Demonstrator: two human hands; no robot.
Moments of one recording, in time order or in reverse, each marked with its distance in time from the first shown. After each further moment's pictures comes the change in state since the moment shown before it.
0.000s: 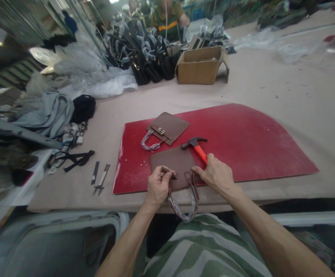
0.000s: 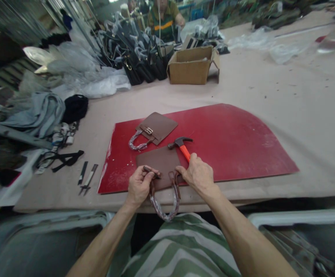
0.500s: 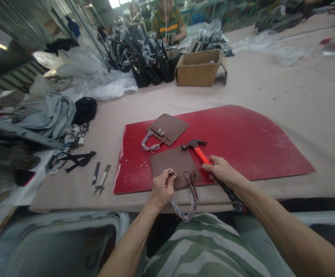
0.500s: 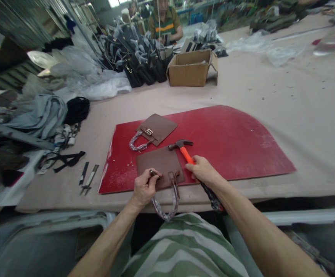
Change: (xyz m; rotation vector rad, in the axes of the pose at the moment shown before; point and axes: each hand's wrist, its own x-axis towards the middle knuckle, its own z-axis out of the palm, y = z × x) left_hand -0.004 -0.001 0.007 0.348 -0.036 0.369; right_hand 0.011 0.026 -0.013 0.896 -0.396 0.181
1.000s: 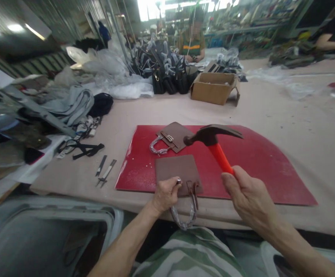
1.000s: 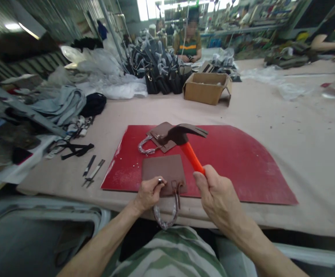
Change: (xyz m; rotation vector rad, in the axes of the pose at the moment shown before) left_hand -0.005 -0.007 0.005 0.089 -0.031 0.117; right_hand -0.086 -0.037 -0.020 -0.357 0.342 -0.797
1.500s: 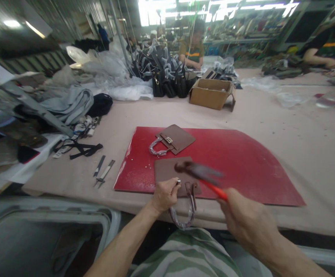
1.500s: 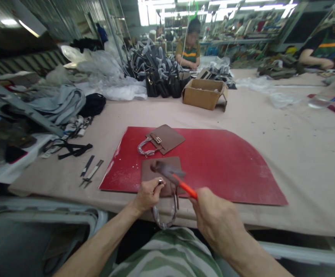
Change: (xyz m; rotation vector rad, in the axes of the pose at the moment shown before) left_hand 0.000 0.000 0.002 0.069 0.023 0.070; right_hand -0.028 -0.016 -0.015 -0.446 0.146 -0.480
